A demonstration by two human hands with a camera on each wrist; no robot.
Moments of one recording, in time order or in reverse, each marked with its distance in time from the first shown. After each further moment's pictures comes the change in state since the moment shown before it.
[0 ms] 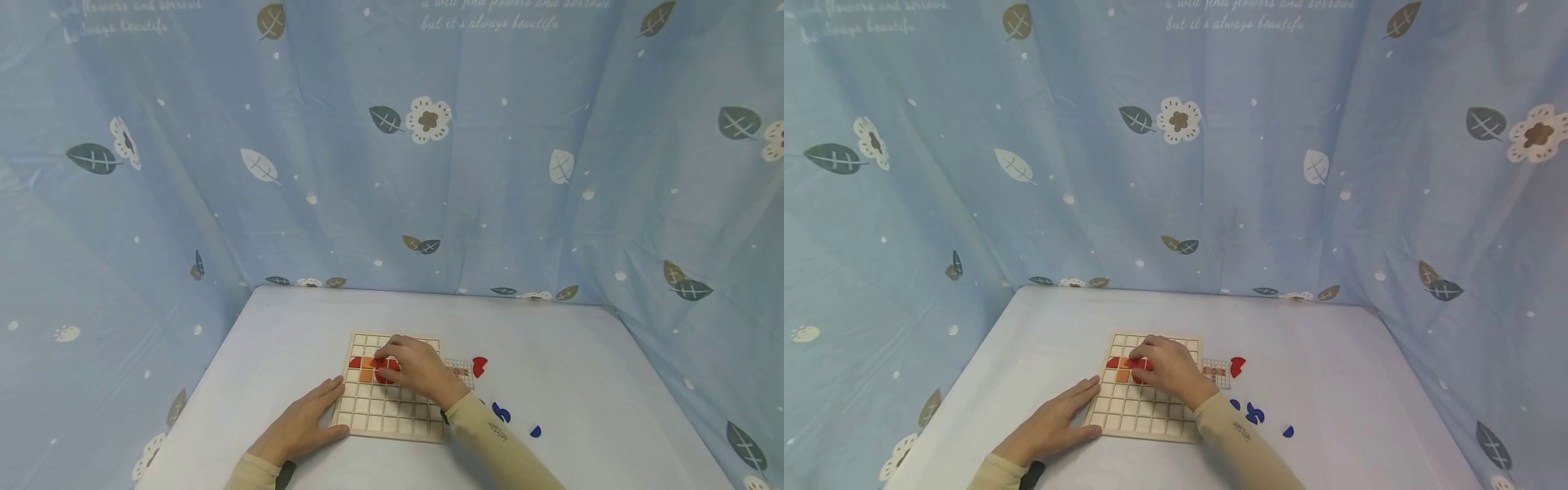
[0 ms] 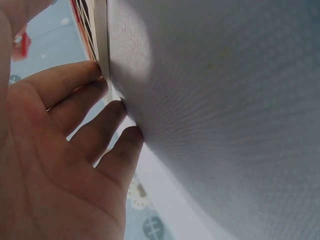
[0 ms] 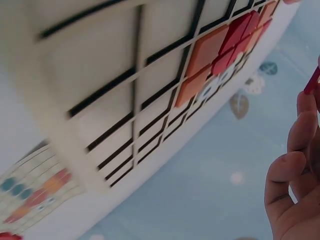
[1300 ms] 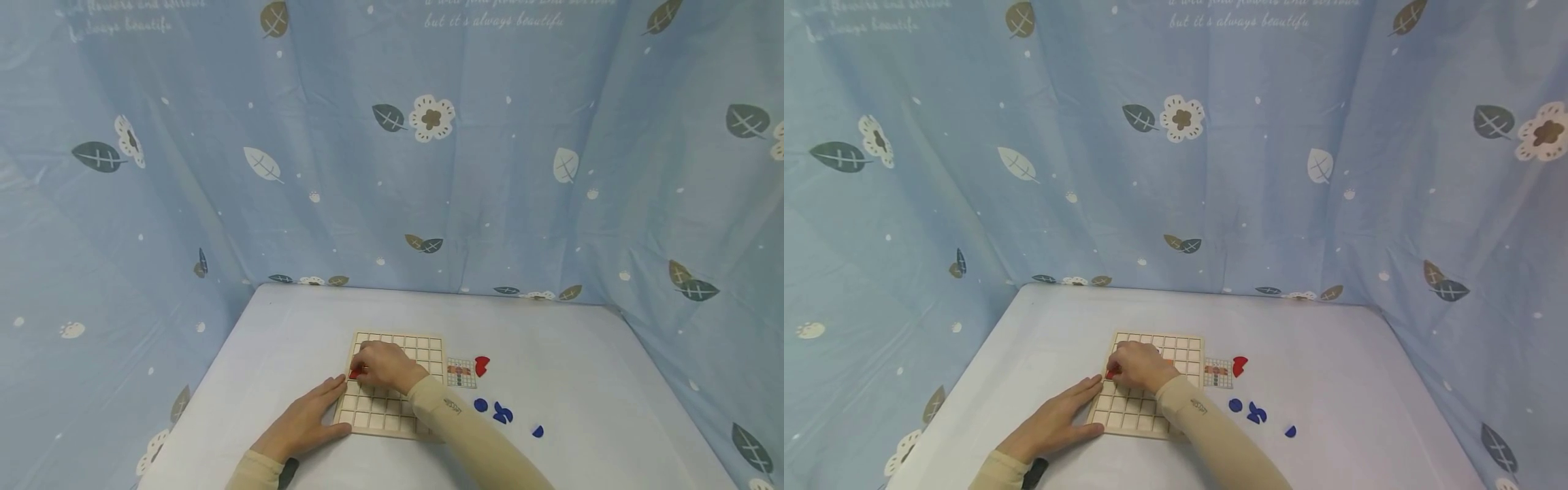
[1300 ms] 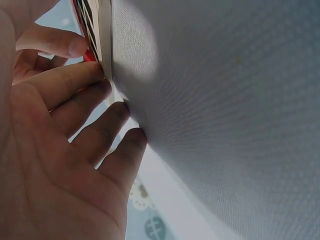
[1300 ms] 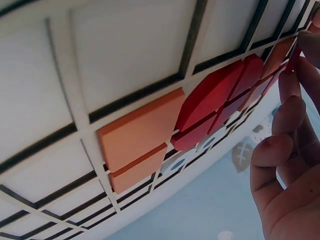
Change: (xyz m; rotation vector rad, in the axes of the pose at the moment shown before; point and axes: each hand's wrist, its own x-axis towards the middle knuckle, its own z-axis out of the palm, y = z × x) left_hand 0.000 -0.001 -0.002 -0.001 -0.004 0.024; right_hand 0.053 -0.022 0.042 -0.074 -0.286 -0.022
